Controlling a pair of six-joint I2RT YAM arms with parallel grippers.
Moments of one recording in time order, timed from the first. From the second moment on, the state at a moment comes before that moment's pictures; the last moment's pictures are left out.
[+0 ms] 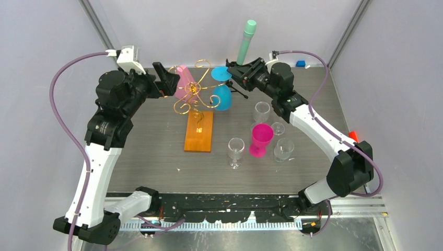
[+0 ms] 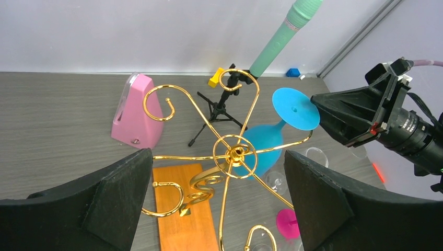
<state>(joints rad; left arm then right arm) -0.28 1.04 1.49 -0.54 0.06 -0.32 0.47 1.48 1.27 0.18 -0.24 1.28</state>
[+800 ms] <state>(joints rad) -0.28 1.03 1.46 -0.53 0.07 -0.32 0.48 1.35 1.20 0.18 -0.22 1.36</state>
